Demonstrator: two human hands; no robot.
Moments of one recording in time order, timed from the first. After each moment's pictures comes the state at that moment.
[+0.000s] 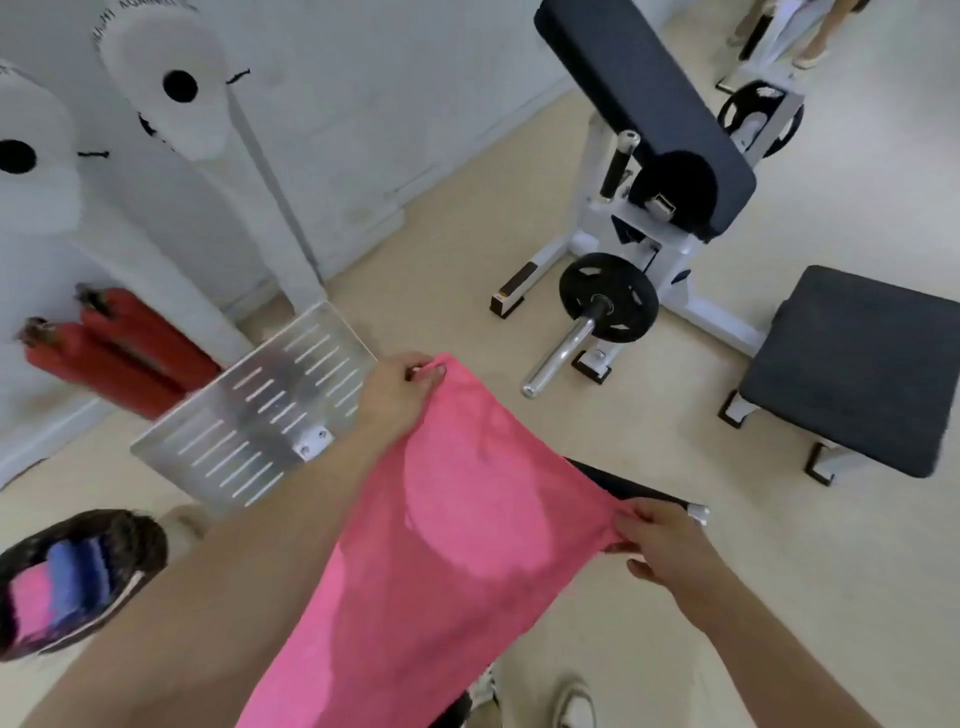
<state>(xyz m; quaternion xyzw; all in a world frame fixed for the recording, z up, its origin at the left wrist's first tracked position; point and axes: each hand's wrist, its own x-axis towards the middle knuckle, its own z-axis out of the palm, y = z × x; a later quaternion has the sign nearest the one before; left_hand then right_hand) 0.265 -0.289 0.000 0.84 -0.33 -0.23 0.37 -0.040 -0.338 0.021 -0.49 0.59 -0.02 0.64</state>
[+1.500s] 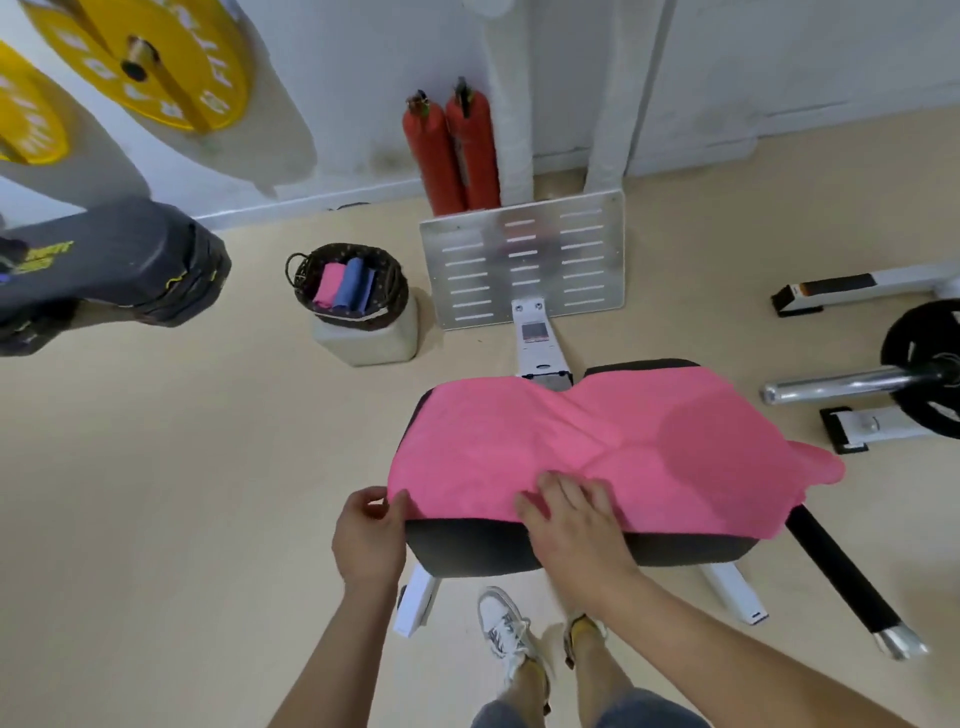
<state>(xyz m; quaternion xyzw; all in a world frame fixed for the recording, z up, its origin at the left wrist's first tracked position) 0.063 0.032 -0.041 0.84 0.37 -0.09 0.39 0.025 -0.187 -0.049 -0.98 -0.12 0.11 0.09</state>
